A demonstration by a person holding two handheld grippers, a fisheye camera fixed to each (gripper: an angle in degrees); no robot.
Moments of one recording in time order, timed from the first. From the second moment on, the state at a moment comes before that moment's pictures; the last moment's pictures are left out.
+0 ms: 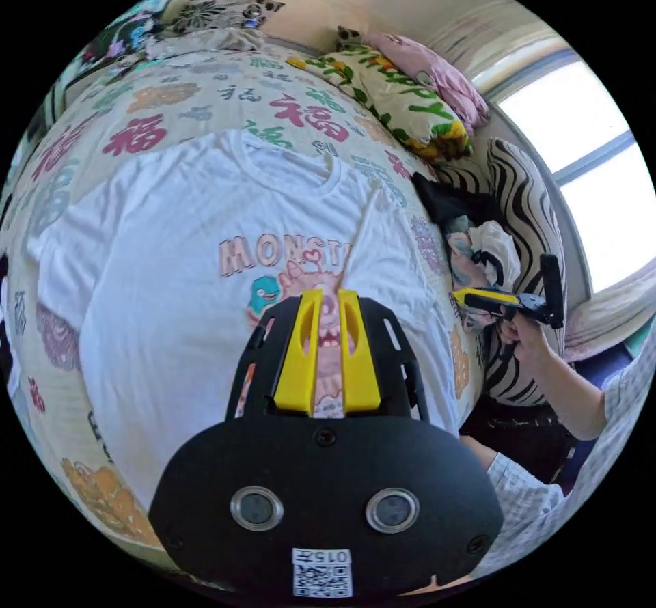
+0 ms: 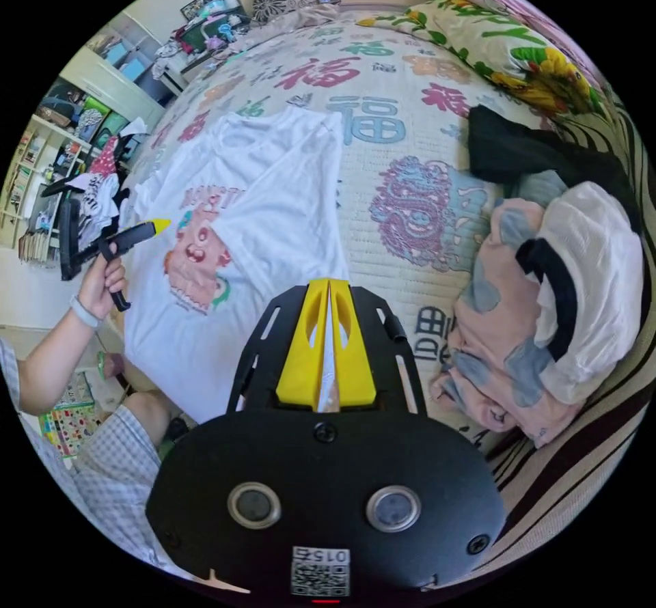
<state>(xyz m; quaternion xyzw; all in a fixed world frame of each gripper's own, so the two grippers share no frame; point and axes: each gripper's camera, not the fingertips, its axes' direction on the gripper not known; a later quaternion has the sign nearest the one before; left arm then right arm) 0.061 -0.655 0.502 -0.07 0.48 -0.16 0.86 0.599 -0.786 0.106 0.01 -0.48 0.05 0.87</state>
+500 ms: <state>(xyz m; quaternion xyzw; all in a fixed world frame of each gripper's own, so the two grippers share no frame) -0.182 -0.500 0.675 -0.10 0.40 -0.41 0.81 0.337 -1.073 -0.084 0.11 -0.58 -0.14 0.80</state>
